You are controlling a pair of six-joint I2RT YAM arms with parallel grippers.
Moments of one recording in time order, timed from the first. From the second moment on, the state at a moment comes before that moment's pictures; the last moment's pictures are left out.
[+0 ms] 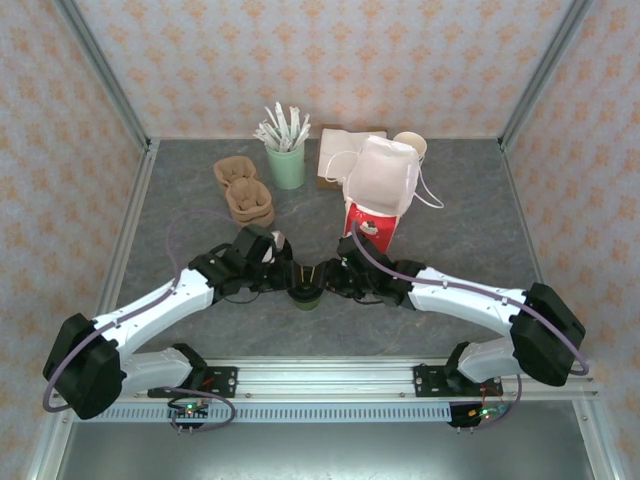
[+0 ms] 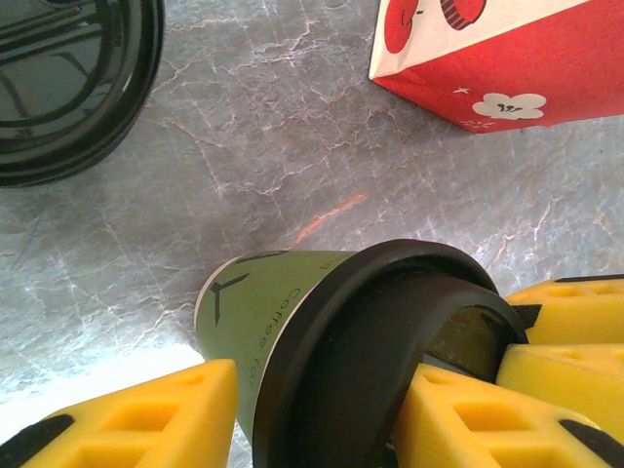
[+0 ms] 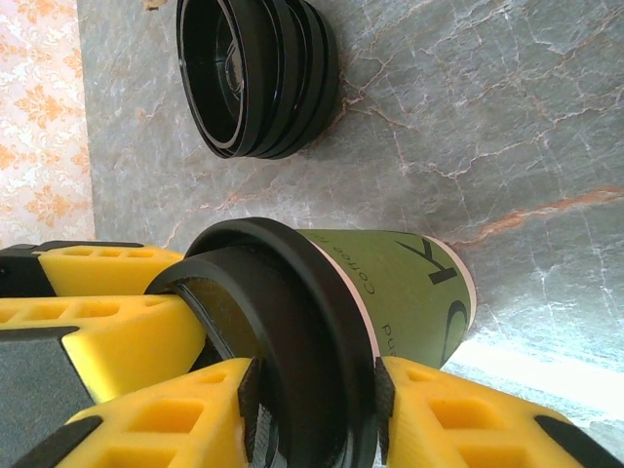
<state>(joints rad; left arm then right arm) -0.60 1.17 0.73 -0.48 0.25 -0.76 0.92 1.34 0.80 -0.22 -0.15 1.10</state>
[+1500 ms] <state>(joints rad) -0.60 1.20 0.96 -0.71 0.15 -0.67 0.92 1.33 0.88 -0.35 -0.09 1.05</state>
